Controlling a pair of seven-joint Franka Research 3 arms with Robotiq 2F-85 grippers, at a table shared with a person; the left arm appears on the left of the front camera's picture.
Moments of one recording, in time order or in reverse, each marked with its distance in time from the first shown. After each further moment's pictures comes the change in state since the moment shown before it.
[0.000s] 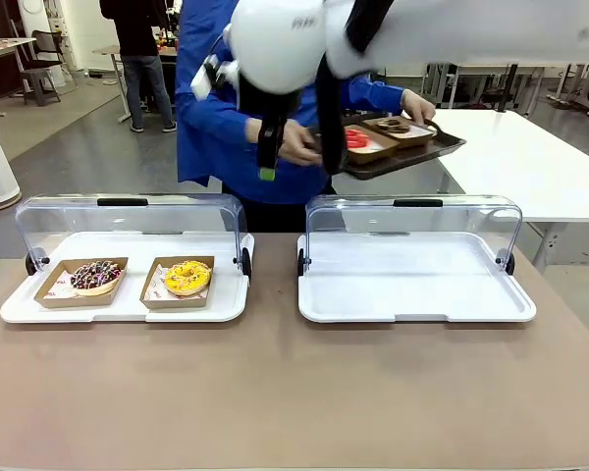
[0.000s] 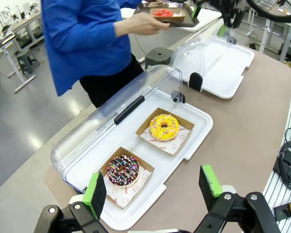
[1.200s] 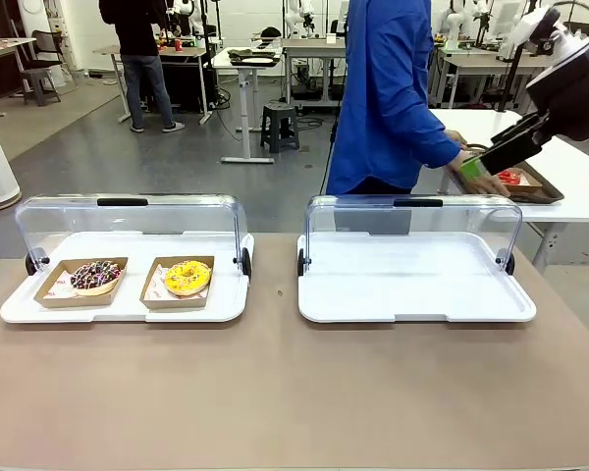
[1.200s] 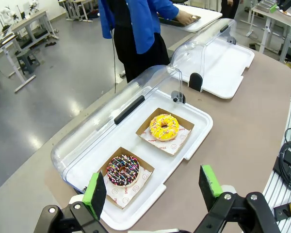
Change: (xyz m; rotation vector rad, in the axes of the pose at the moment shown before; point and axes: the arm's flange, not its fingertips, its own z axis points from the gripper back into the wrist) left arm 0.000 0.000 0.000 0.000 0.000 0.000; right arm -0.345 0.057 0.082 -0.095 -0.438 -0.552
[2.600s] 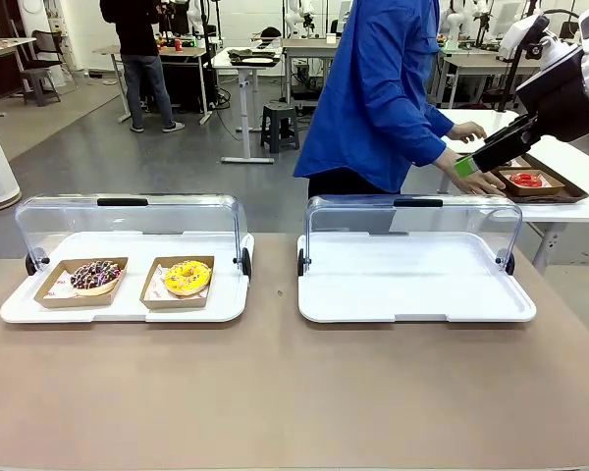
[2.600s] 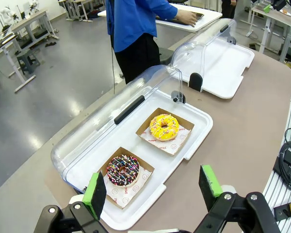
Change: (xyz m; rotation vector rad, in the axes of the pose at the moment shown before) left arm 0.000 0.000 0.000 0.000 0.000 0.000; right arm 0.004 -0.013 -0.012 0.002 -0.009 -0.016
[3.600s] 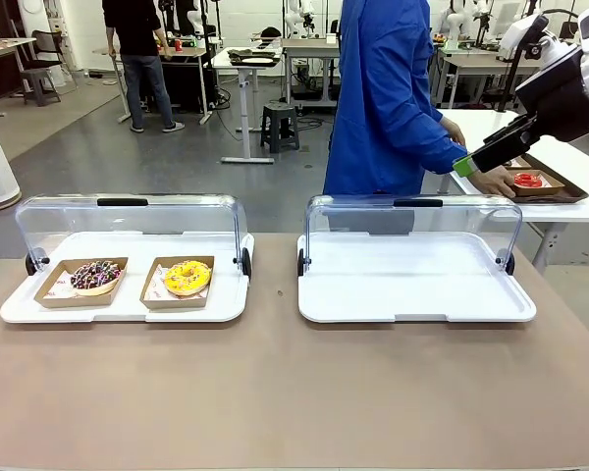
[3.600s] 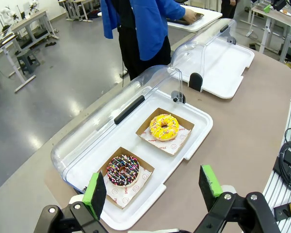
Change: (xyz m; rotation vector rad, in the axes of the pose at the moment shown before) left arm 0.000 0.000 0.000 0.000 0.000 0.000; right arm 0.000 0.001 0.000 0.000 0.000 0.002
